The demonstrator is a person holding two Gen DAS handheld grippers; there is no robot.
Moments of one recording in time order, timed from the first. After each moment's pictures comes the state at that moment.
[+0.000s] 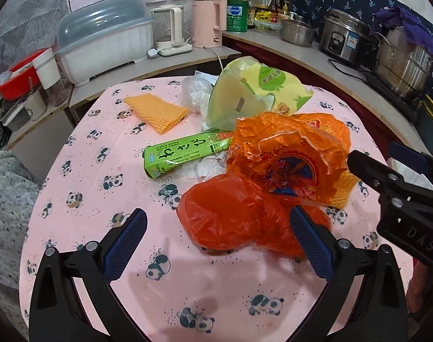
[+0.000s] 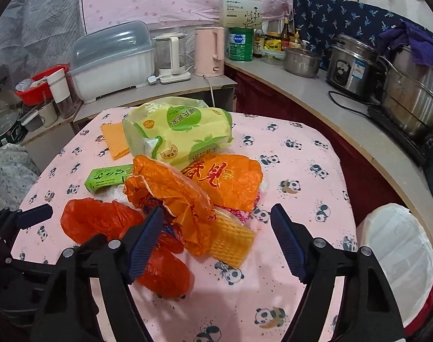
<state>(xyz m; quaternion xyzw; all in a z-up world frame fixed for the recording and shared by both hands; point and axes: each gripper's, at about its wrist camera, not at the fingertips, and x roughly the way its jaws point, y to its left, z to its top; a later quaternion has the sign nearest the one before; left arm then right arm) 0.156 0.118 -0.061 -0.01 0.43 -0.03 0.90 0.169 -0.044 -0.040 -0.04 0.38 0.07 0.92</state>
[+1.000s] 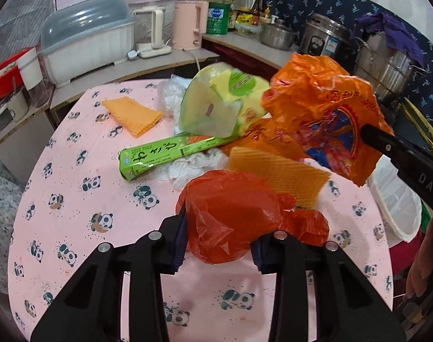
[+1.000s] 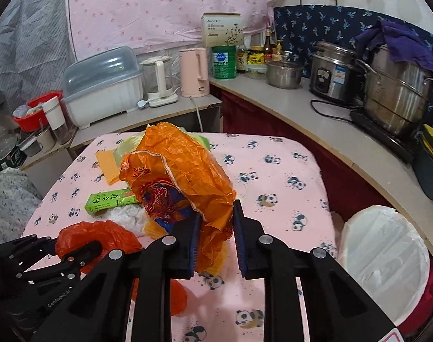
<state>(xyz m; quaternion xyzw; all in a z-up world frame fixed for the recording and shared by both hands) 0.145 0.106 -0.041 -0.03 0.42 -0.08 0.90 0.149 -0.085 -0.004 0.00 0.34 0.03 0.94</state>
